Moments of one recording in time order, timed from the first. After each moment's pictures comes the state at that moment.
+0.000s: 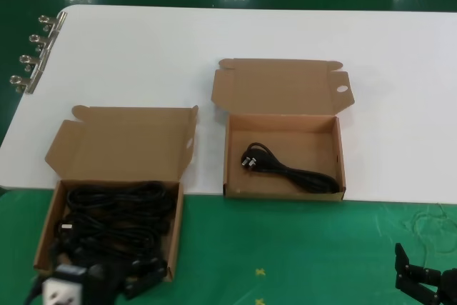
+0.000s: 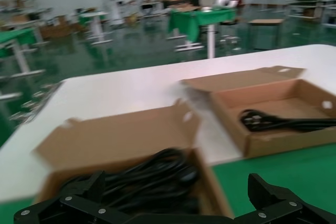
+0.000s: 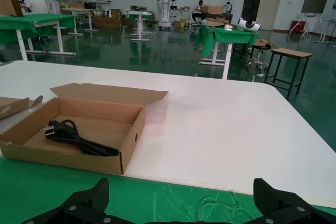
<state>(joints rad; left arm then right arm) -0.14 -0.29 1.72 -1.53 -1.68 0.06 -0.02 0.00 0.30 -1.60 1.60 1.80 0.00 0.00</state>
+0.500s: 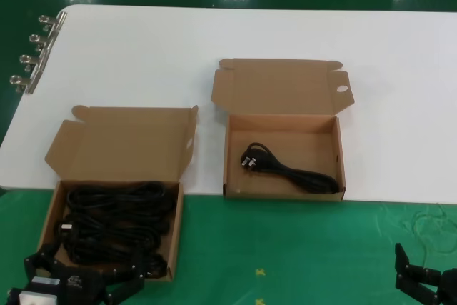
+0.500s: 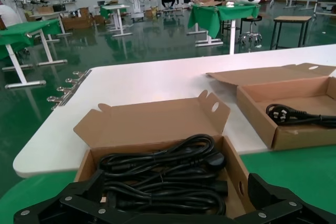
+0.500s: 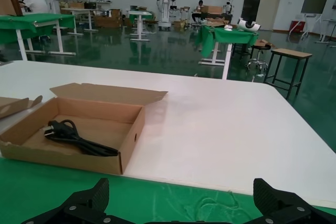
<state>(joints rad) -0.06 -0.29 1.66 -1.57 -1.75 0.03 -0.01 0.00 0.30 -1.60 1.60 1.80 0.00 0.00</state>
